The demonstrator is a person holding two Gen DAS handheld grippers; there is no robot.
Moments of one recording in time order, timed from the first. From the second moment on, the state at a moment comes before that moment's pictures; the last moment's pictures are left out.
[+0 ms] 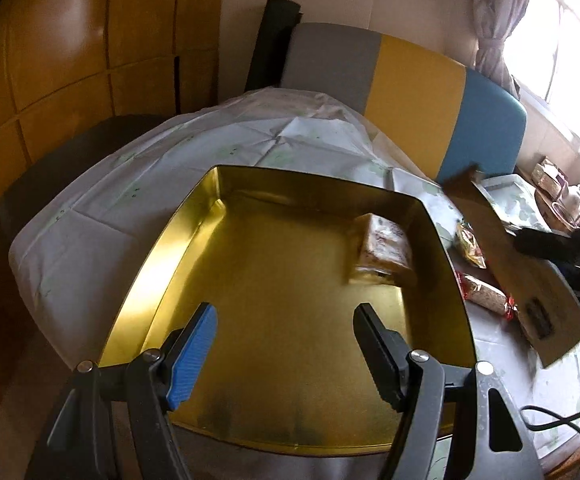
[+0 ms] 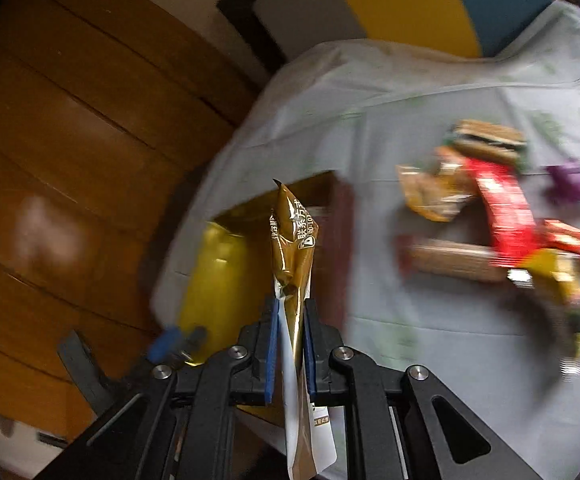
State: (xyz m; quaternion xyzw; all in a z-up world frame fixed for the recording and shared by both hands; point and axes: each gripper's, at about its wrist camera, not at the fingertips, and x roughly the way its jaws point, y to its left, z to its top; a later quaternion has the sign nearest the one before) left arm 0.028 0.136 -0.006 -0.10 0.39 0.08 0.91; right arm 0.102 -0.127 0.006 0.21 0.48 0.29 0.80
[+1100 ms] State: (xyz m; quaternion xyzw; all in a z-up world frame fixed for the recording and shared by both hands) left arm 0.025 0.108 -0.013 -0.07 0.40 0.05 0.91; right arm 0.071 -0.074 -0.028 0.01 0.45 0.23 0.86
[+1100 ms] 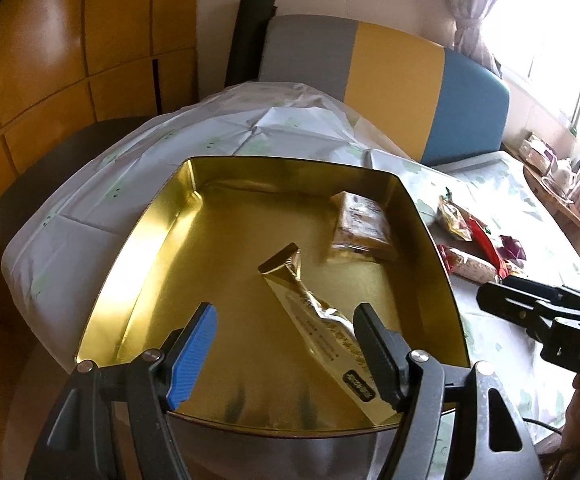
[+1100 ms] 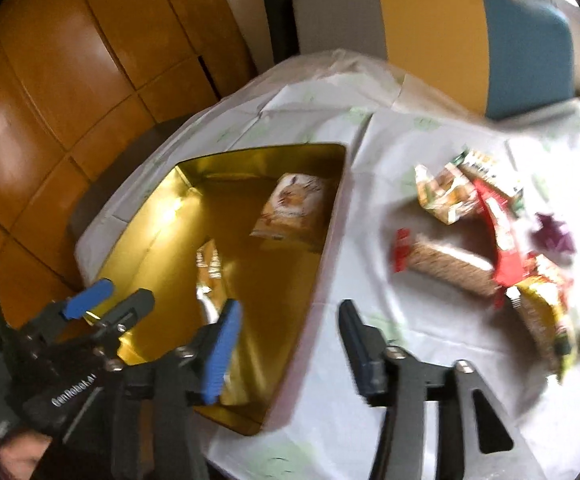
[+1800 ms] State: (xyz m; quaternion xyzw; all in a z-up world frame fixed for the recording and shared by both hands) left arm 0.023 0.072 -0.009 -0.02 0.41 0.02 0.91; right arm 0.071 -0.182 -0.016 -0.09 0.42 0.13 0.89
